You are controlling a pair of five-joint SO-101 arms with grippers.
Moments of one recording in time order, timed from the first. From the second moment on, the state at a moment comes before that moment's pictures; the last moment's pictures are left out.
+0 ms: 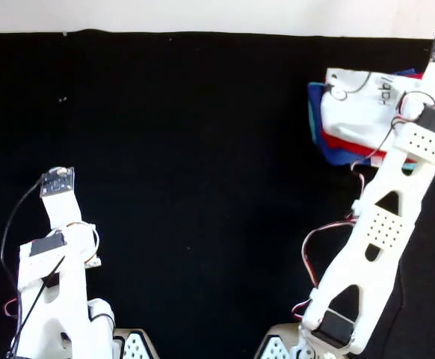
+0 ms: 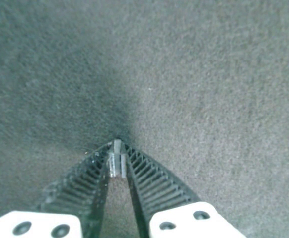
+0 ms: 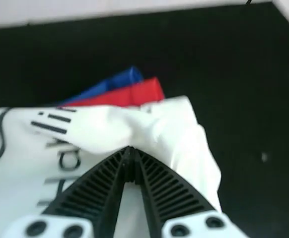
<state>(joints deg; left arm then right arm) -27.2 -41.3 77.3 40.7 -14.8 24.0 72.4 -92.9 60.1 13.9</state>
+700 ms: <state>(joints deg) -27.2 -41.3 77.3 40.7 -14.8 21.7 76.4 -92.9 29.8 13.9</state>
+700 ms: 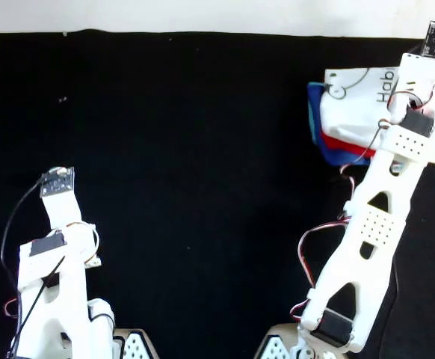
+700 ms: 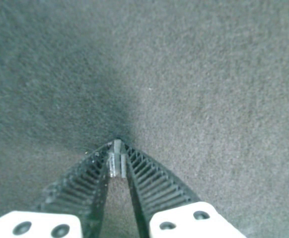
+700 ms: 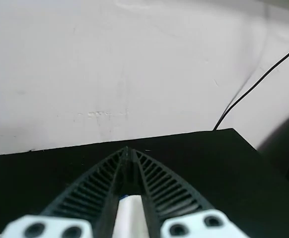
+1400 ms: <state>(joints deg) -27.2 -41.3 77.3 40.7 -14.8 27.3 75.3 -80.5 18.1 17.8</state>
